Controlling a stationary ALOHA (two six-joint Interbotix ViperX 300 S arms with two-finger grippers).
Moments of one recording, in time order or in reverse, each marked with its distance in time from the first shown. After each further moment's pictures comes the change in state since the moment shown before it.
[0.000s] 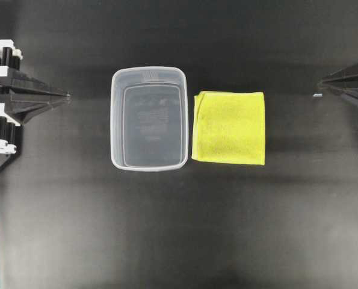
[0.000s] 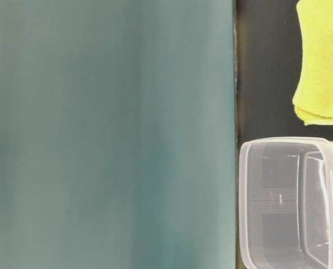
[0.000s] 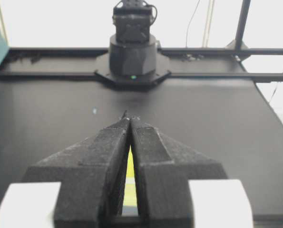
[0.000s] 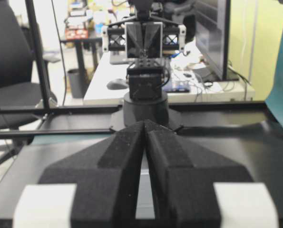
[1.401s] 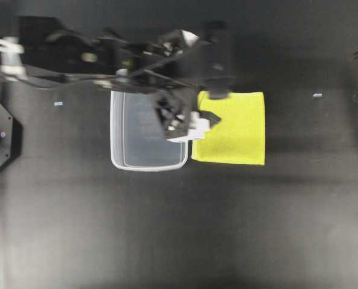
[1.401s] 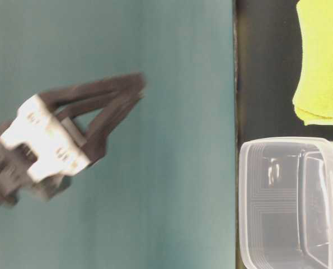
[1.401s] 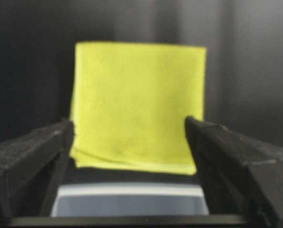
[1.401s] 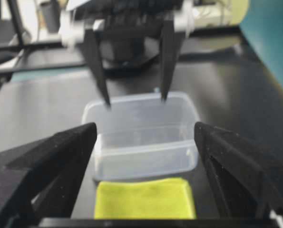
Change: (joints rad) left arm 0.032 1.086 -1.111 0.037 0.931 0.028; right arm -0.095 -0.322 -0.023 0.006 0.555 0.021
